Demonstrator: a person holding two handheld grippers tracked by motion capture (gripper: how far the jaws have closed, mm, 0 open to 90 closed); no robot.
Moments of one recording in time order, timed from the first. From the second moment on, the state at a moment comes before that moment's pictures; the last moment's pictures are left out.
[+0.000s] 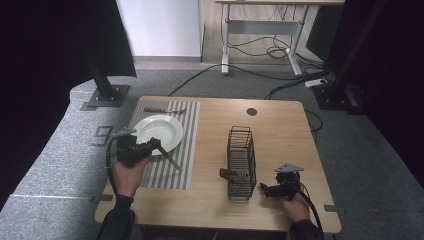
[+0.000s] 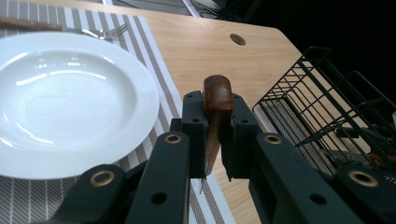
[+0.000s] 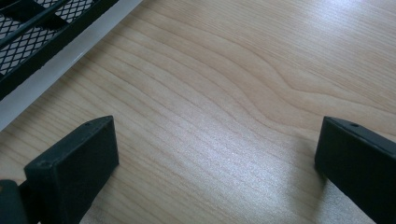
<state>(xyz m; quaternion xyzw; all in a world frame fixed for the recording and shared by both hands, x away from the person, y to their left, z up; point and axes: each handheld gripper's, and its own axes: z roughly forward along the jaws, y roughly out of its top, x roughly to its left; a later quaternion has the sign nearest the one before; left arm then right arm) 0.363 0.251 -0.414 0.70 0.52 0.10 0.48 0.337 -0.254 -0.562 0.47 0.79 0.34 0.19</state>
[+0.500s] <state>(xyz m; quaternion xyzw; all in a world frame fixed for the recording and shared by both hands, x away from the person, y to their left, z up) 0.359 0.265 -0.430 0.70 0.53 0.17 0.45 0.337 -0.254 -0.562 0.47 0.79 0.34 0.19</state>
